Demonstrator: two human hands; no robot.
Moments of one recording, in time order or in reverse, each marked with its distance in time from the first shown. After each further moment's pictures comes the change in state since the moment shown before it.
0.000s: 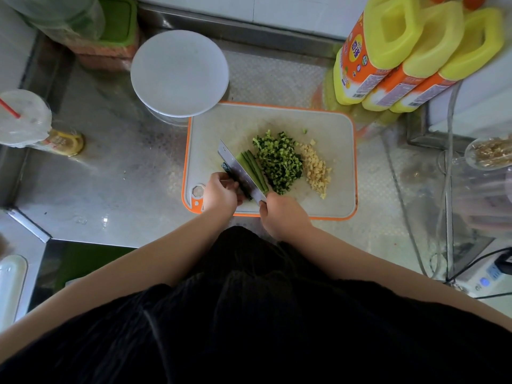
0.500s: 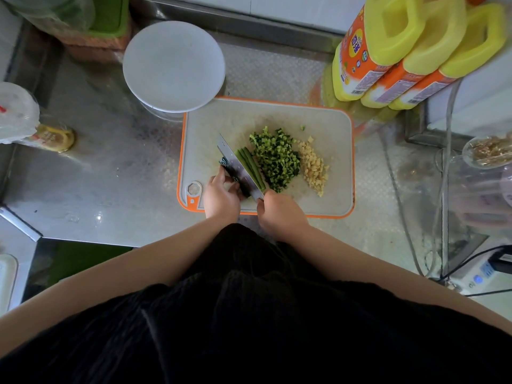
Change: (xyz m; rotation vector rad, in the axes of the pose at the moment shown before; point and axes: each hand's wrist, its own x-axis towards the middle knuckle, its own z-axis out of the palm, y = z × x) left_hand -0.002 -0.017 0.007 0.324 0.076 0.259; right_hand 0.002 0.000 0.000 0.035 -0.012 0.037
